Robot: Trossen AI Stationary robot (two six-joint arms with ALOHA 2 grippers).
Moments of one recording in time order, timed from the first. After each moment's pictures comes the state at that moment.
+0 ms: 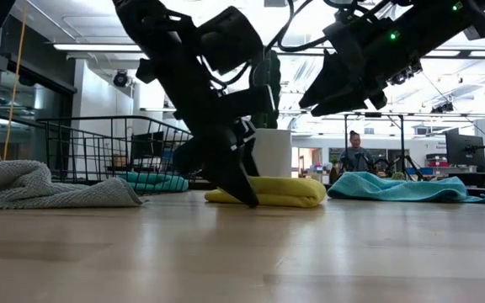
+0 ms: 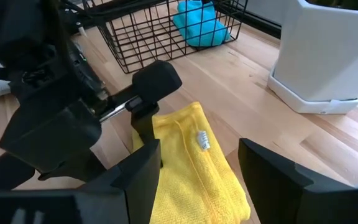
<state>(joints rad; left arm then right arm) 0.07 2.00 1.11 -0.12 -0.18 0.24 0.24 1.39 0.67 0.09 0.67 0.54</state>
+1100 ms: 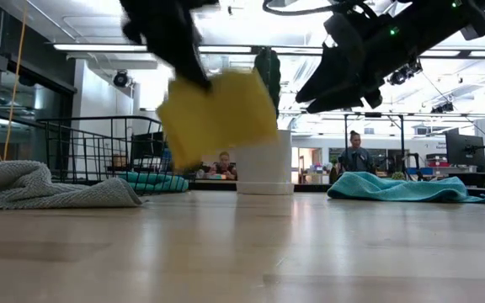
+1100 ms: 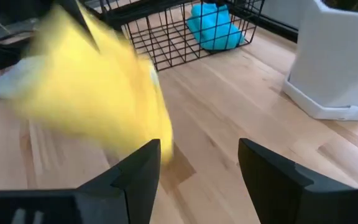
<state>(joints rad) -0.02 1.52 1.12 -0.54 -0.33 0.08 0.24 1.39 0.67 0.13 0.63 0.52</state>
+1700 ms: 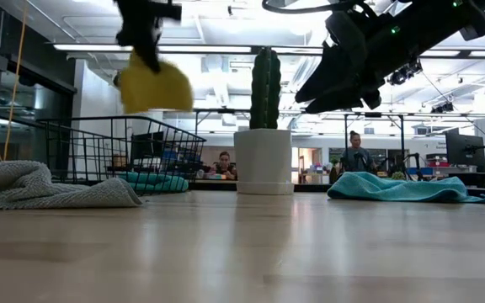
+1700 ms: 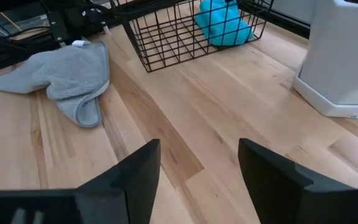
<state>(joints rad) 0.40 1.35 1.37 -1.12 -0.61 0.31 0.24 1.39 0.67 0.14 0.59 0.52</state>
